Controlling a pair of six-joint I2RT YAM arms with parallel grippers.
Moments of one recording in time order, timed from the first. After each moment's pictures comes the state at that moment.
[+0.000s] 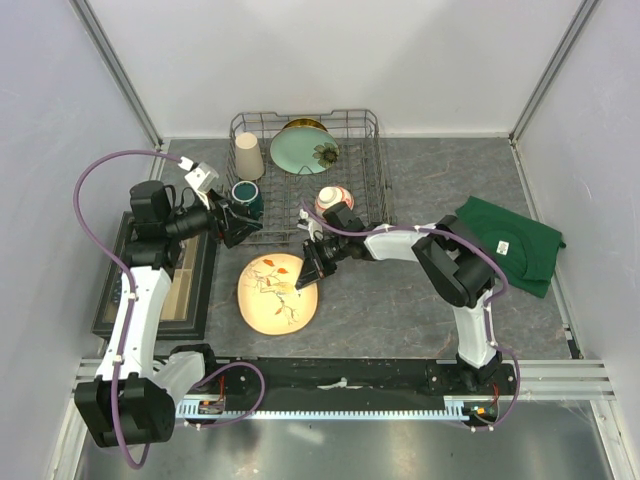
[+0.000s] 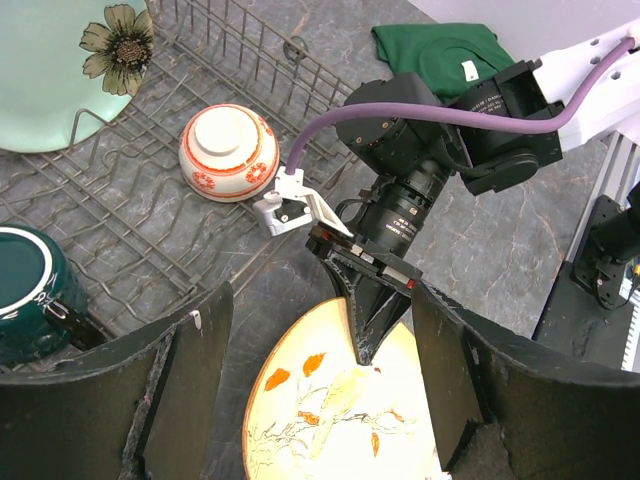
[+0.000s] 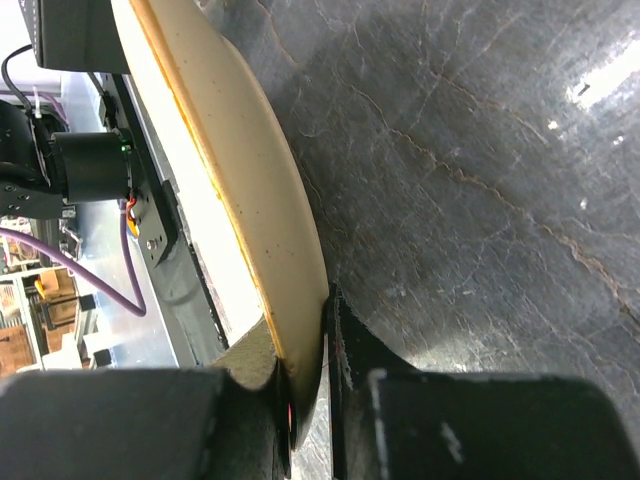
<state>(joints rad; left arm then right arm) 0.08 1.01 0.91 -0.28 1.03 0.10 0.74 2.04 1.20 -0.02 -0.80 0.40</state>
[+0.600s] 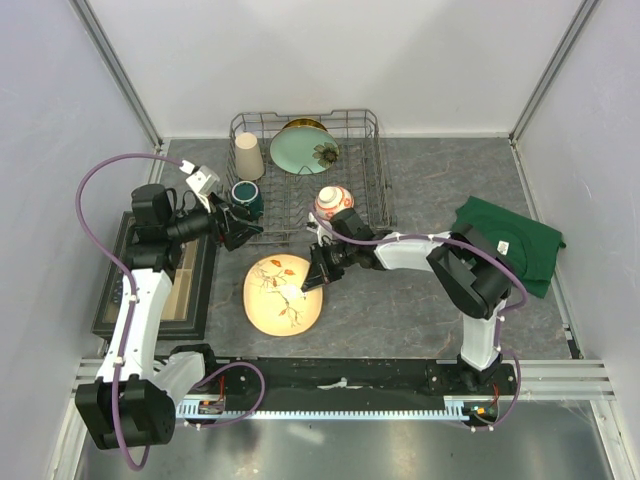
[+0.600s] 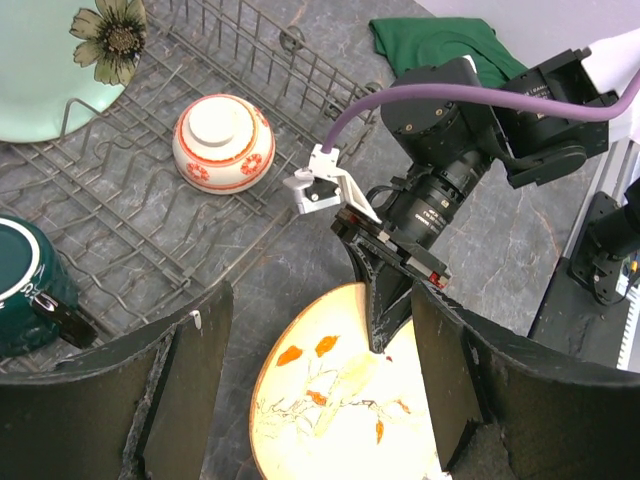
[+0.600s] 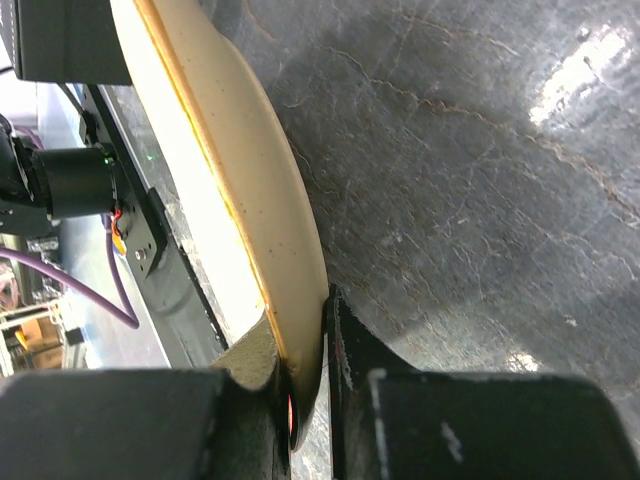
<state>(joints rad) 0.08 1.00 0.88 -0.28 1.03 0.10 0.75 1.91 1.06 0.03 -0.67 0.47</state>
